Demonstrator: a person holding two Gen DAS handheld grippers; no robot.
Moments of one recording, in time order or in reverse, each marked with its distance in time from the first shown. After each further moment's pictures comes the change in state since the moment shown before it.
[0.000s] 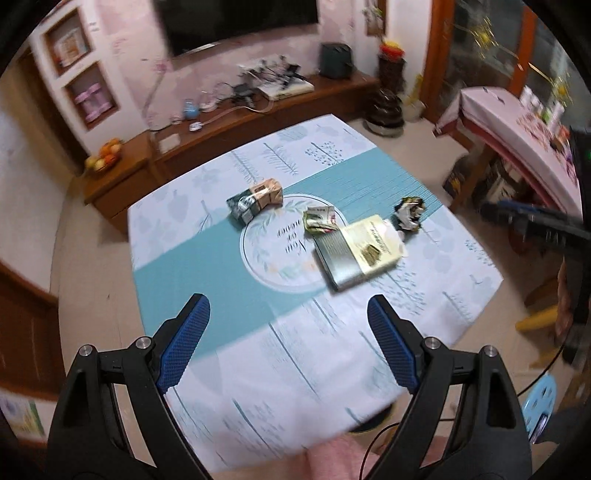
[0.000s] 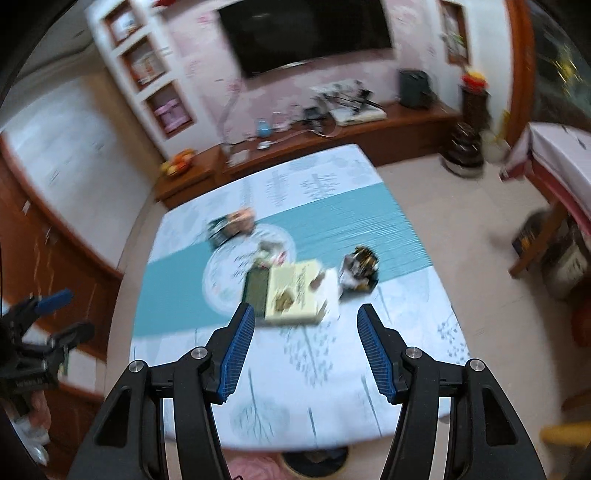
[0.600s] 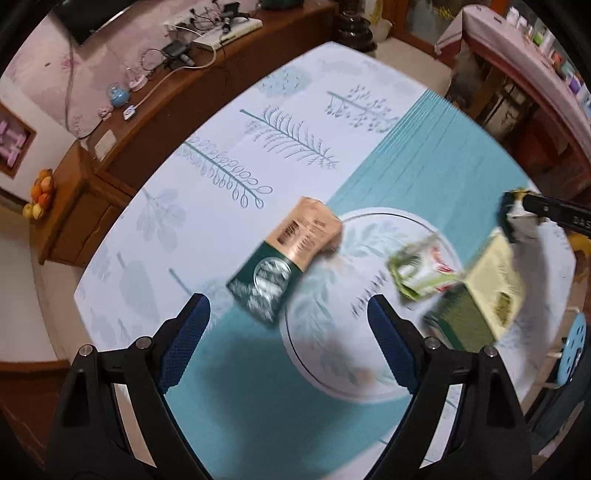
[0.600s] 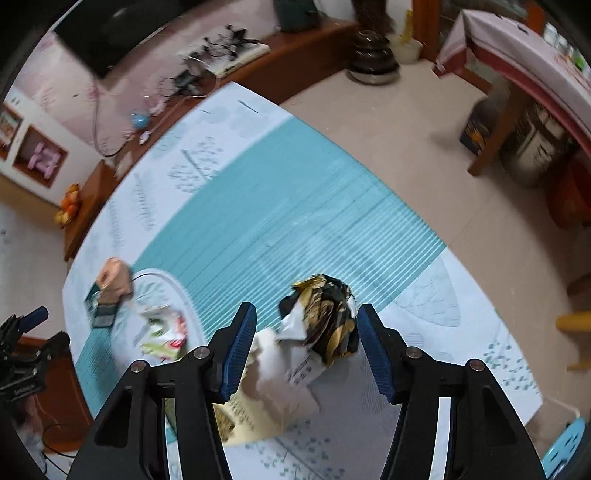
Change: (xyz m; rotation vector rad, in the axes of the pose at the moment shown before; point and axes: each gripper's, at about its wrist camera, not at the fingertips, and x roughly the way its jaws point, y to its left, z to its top) left arm 0.294 0.074 0.142 0.270 0.250 -0.073; right arm 0.236 -0.061 0.063 0.398 0.217 -0.247
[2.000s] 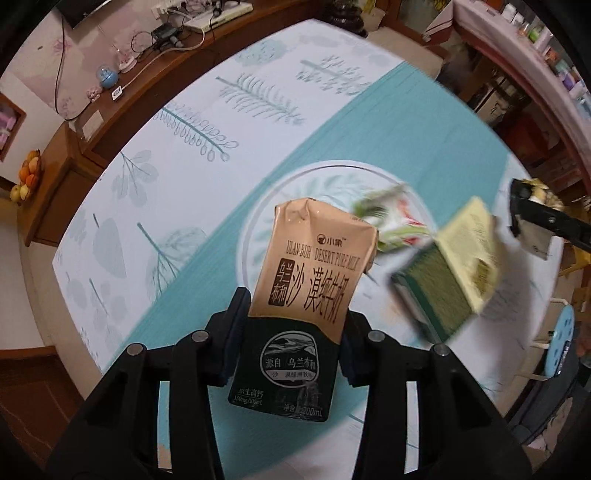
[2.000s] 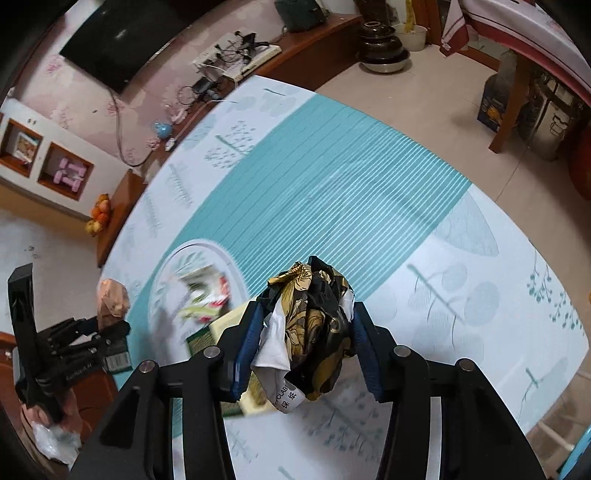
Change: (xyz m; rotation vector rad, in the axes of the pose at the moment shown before) left arm -0.016 -0.037 -0.051 -0.034 0.027 -0.063; right arm -0.022 0.008 -0.064 0.054 -0.011 0.170
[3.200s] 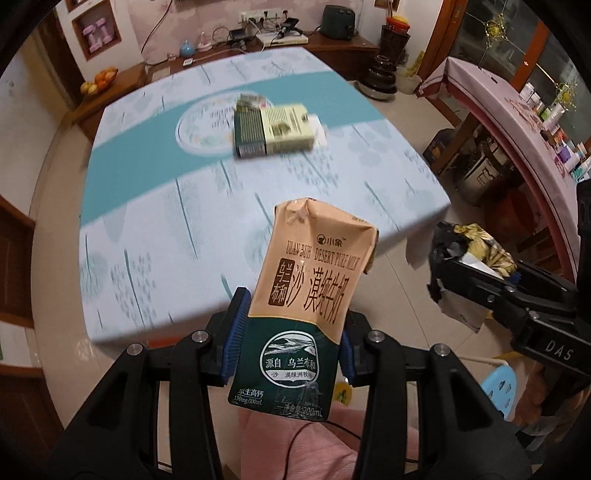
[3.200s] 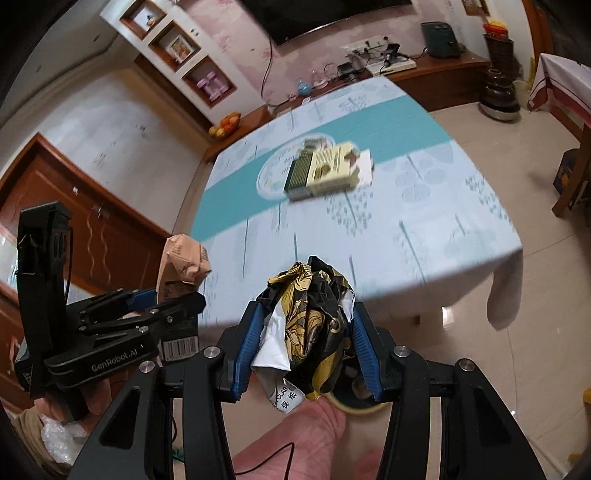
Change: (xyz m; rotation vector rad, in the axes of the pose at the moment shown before) left arm -0.171 -0.328 -0.290 -0.407 -0.179 0.053; right arm -0.230 -0.147 -0.239 -0.497 0.035 0.316
